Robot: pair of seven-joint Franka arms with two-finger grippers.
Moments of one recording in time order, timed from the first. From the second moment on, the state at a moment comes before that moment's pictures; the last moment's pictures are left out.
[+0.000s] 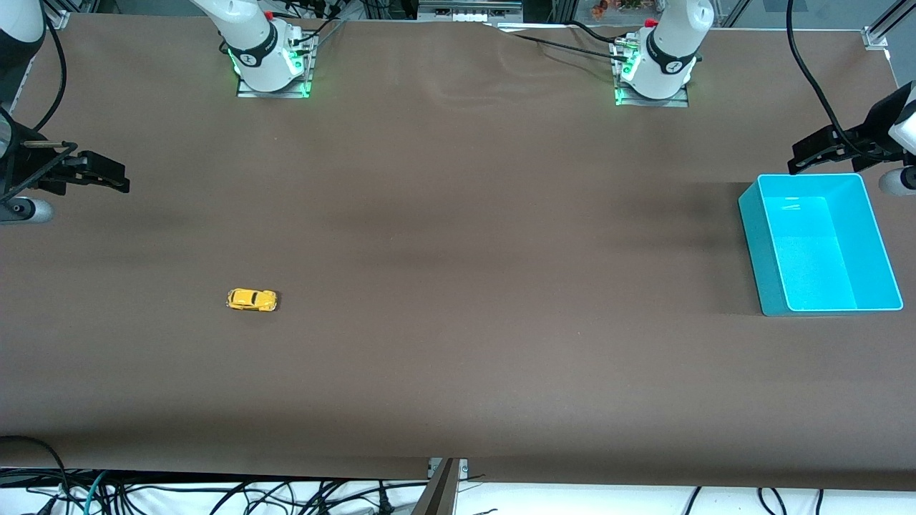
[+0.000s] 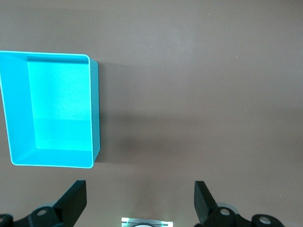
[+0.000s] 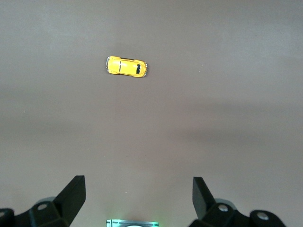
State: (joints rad) left arm -0.06 0.05 0.08 -1.49 -0.01 1.42 -0.07; right arm 0.04 0.16 -0.04 -1.44 -0.03 1.45 -0.07
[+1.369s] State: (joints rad) left arm -0.06 0.05 0.08 -1.49 -0.01 1.41 -0.07; right arm 0.04 0.32 -0.04 -1.47 -0.03 1.54 -0.39
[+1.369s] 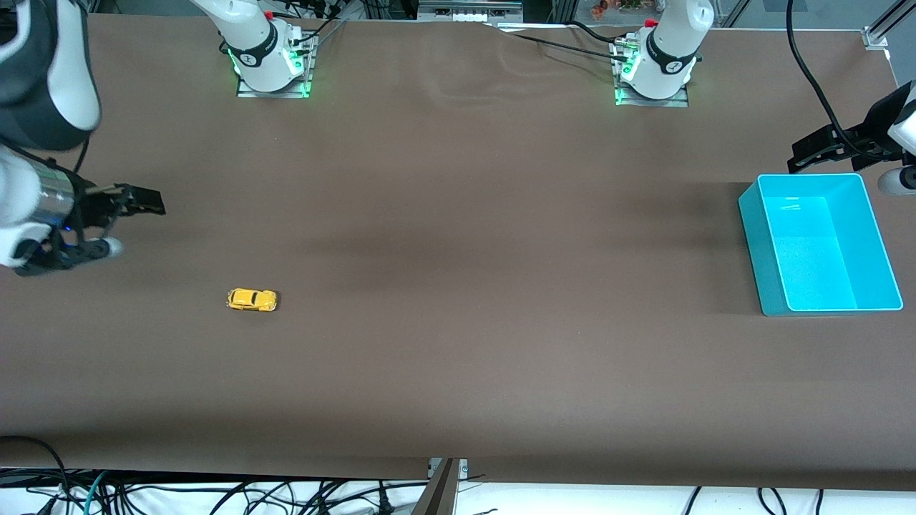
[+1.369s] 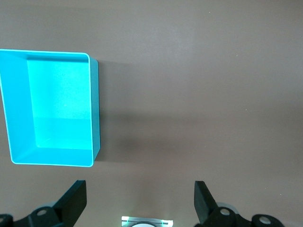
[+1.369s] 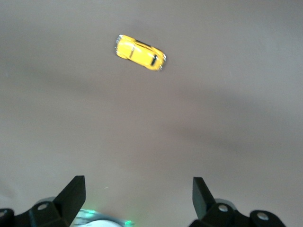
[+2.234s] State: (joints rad) left arm -0.06 0.05 0.08 -1.49 -0.01 1.41 -0.07; right arm 0.06 0.46 -0.03 -1.72 -0.03 2.11 -1.13
